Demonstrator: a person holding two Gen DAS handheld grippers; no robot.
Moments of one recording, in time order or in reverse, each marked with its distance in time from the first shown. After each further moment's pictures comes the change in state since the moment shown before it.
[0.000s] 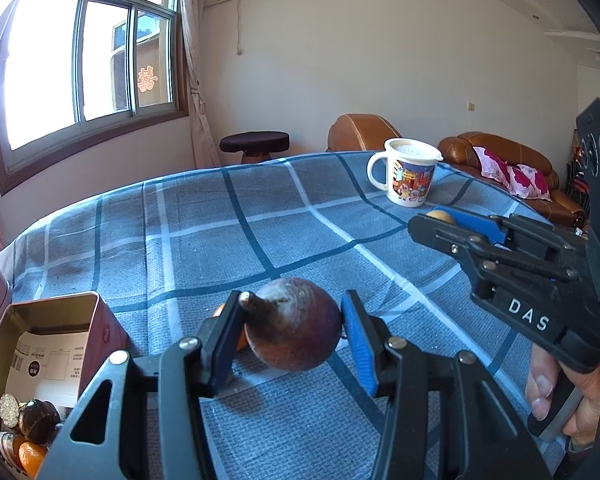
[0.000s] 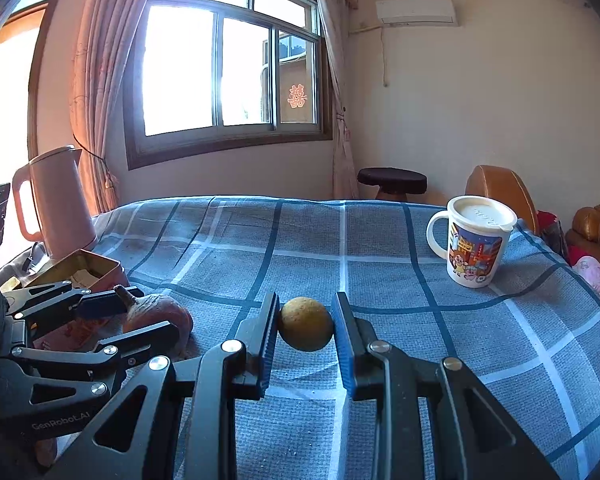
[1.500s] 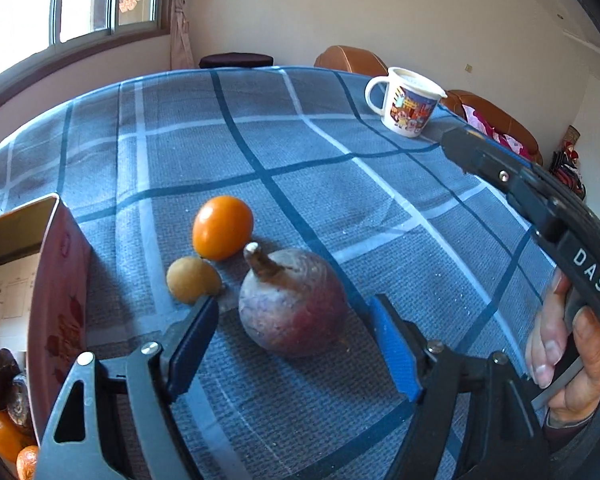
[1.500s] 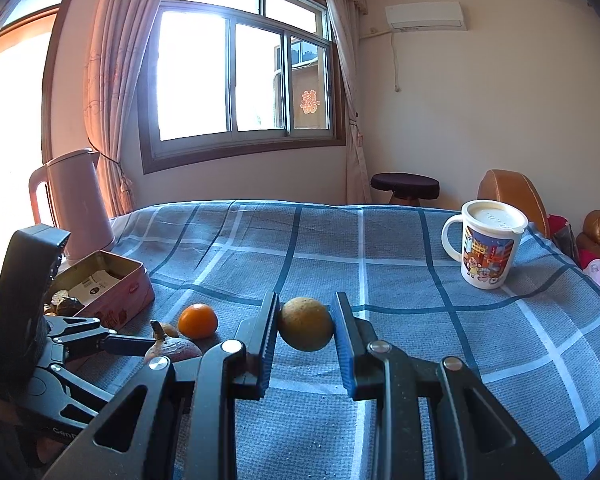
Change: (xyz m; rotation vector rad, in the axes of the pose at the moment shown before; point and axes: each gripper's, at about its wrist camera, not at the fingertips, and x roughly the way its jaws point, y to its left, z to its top) left arm 0.029 0.022 -0.027 -0.101 0.318 -0.147; right arm -0.008 0.010 -0.003 -0.004 -0.016 0.051
